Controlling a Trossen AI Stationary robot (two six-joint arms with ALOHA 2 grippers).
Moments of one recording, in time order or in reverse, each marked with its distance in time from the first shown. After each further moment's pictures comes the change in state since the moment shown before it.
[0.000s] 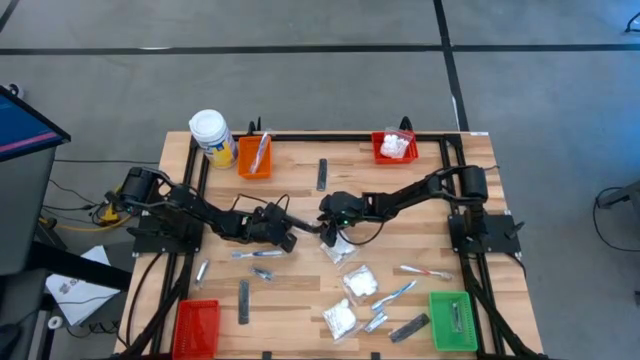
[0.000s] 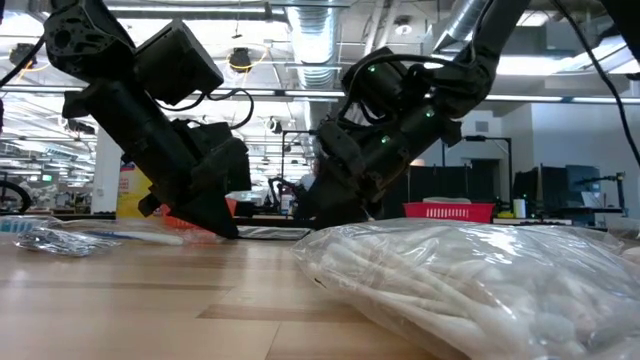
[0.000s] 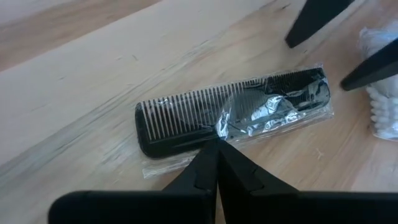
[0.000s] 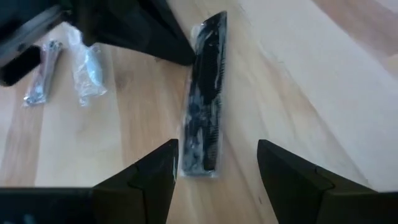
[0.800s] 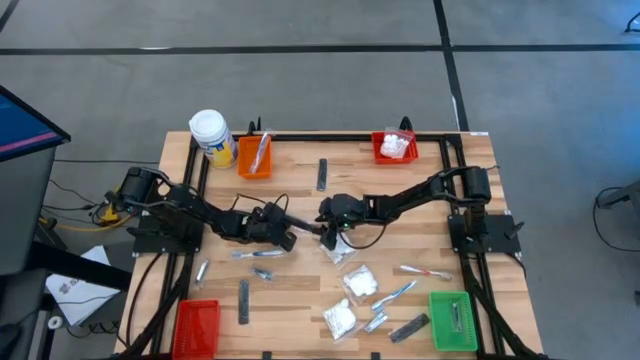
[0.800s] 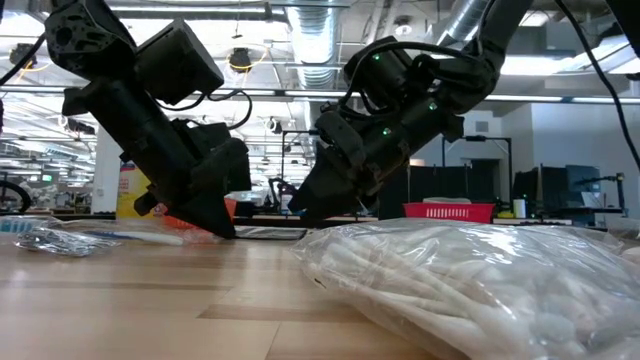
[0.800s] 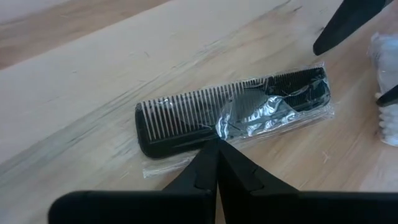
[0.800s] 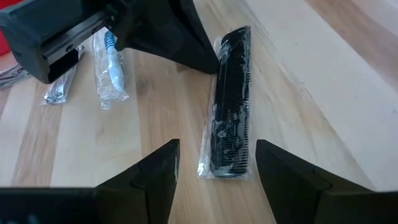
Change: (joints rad) left arm 0.000 -0.004 0.002 -0.045 -0.010 -0.050; right arm 0.021 -0.018 -0.011 0.045 0.023 -0.053
